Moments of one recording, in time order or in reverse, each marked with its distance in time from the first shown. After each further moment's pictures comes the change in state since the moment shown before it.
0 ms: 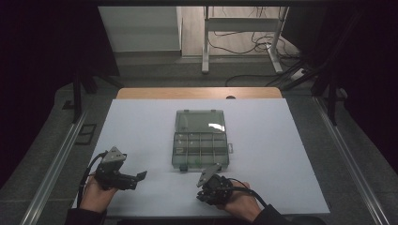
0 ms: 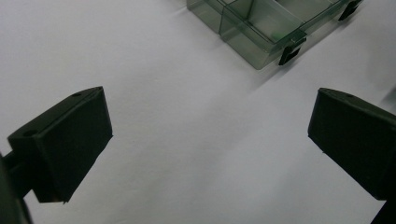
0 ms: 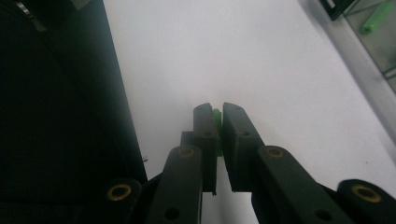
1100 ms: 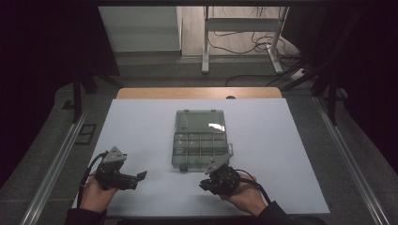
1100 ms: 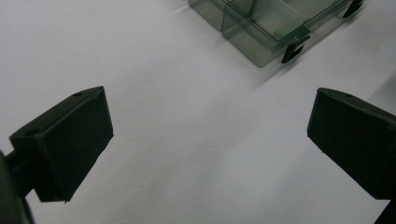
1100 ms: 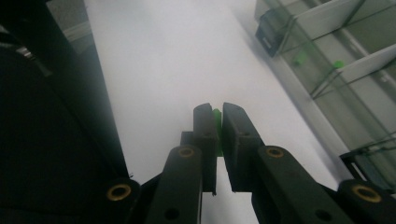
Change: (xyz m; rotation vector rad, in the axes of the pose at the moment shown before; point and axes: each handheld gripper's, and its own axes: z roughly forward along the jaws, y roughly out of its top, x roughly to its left) left arm 0.000 0.000 0.001 0.008 0.008 0.001; right arm -0.018 0.003 -0.029 -0.122 -0.024 0.074
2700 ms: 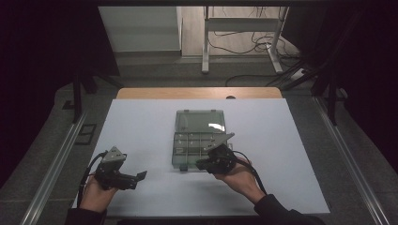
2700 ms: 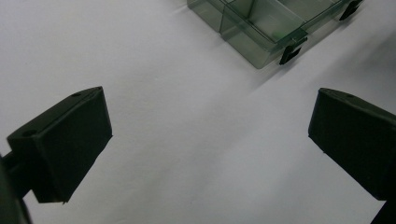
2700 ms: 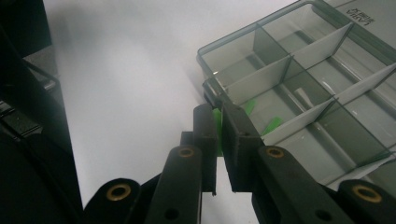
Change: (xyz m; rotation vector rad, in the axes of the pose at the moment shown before) left arm 0.001 0.000 0.000 -0.007 -0.012 -0.011; right arm -0.039 0.032 0.000 -0.109 -0.021 0.076
